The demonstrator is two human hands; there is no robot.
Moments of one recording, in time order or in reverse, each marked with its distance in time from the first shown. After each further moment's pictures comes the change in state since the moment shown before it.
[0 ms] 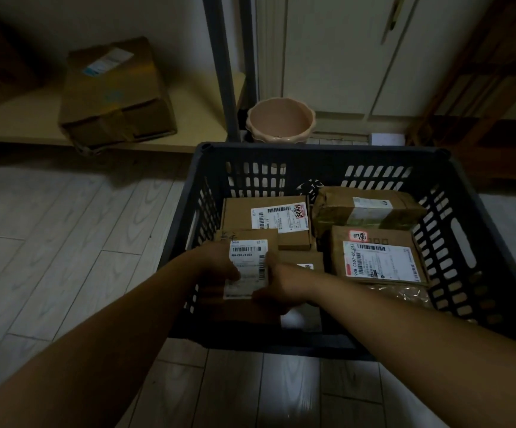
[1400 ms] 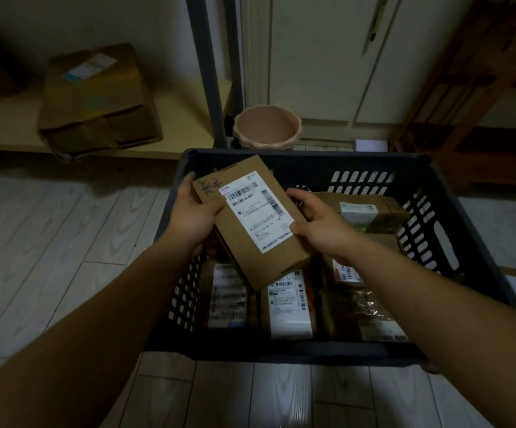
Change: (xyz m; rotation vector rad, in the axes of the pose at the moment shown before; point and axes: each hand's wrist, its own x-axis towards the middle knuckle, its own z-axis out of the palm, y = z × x) left_hand -0.001 0.023 -0.031 -1.112 0.576 0.316; right_hand -0.027 0.009 -0.080 0.515 0.440 -0.125
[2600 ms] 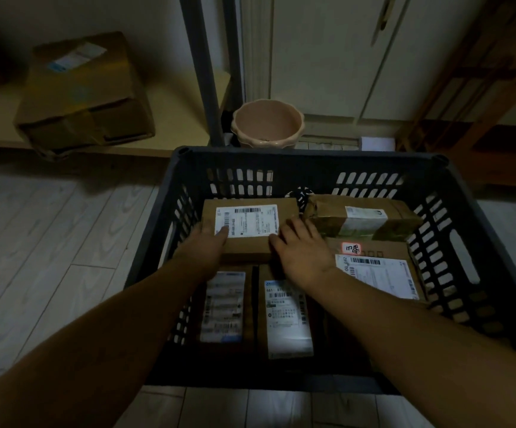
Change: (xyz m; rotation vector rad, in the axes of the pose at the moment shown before) left_hand 0.053 -0.091 0.009 1.653 -0.370 0.180; right_hand 0.047 0.063 0.031 -1.407 -0.014 -0.276
